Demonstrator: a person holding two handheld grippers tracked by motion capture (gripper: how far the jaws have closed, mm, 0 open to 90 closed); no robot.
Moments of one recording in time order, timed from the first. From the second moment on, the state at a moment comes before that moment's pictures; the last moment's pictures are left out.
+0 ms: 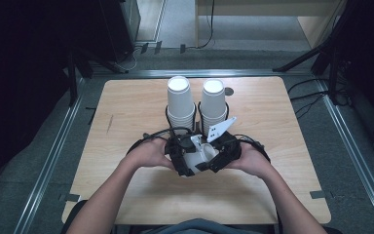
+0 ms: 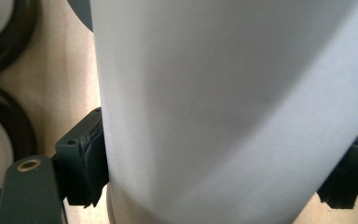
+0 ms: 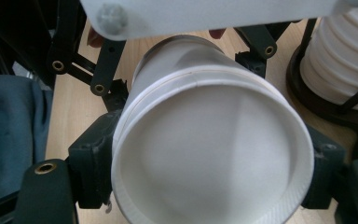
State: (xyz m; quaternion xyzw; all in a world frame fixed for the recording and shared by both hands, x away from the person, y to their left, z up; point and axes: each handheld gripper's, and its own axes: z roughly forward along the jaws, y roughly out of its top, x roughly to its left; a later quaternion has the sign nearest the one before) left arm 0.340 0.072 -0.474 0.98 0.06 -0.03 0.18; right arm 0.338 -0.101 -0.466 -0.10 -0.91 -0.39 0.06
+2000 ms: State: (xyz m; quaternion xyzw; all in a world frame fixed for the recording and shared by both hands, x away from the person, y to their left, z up) left arm 0.348 0.111 -0.465 0.92 0.12 -0.04 0.38; right arm 0.341 -0.133 -0.441 -0.15 -0.87 -0.47 0.06
